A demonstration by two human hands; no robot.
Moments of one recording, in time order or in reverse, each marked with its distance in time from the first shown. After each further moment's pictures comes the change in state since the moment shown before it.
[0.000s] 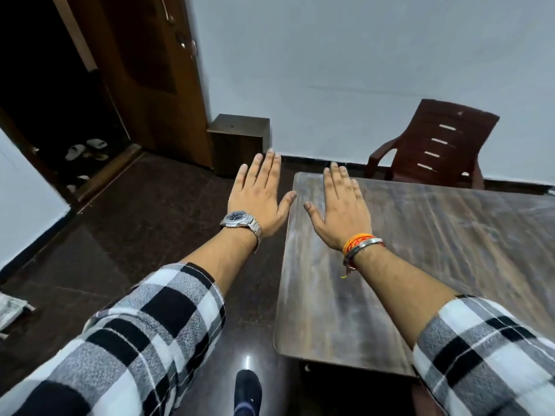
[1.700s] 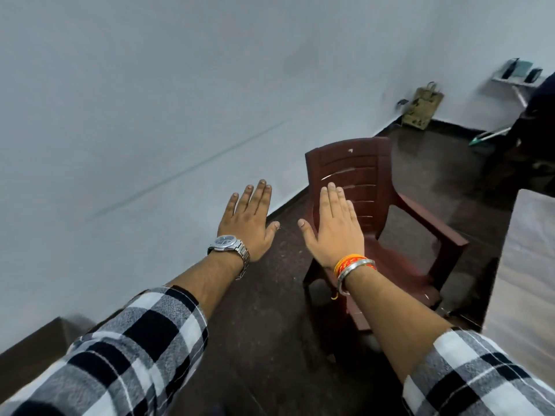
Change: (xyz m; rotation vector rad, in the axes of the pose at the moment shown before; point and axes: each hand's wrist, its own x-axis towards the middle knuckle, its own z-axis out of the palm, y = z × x) left_hand 0.992 0.086 0.382 -0.161 -0.226 0.915; right_hand 0.742 0.407 0.303 -0.221 0.121 0.964
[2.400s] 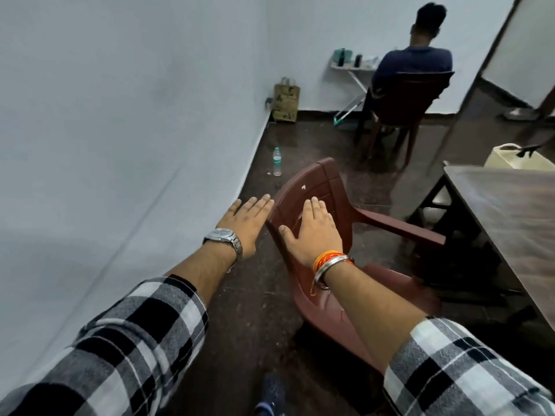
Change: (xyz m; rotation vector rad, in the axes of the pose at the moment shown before) left_hand 0.464 -0.075 0.090 0.122 -0.151 0.757; right_hand 0.341 0.026 0.156 -0.023 -0.010 0.683
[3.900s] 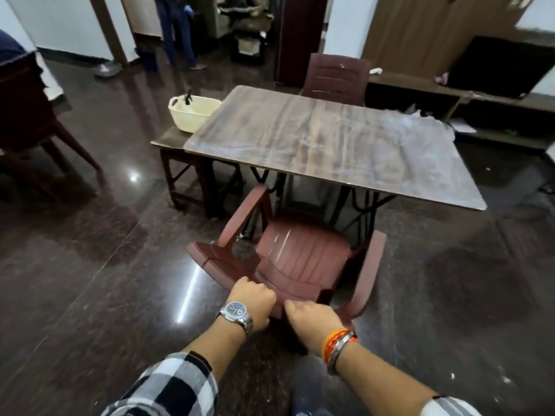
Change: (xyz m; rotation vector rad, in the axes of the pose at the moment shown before) left_hand 0.276 0.085 0.074 0.328 0.021 1.655; right_hand 0.069 0.008 0.107 -0.209 -0.108 1.052
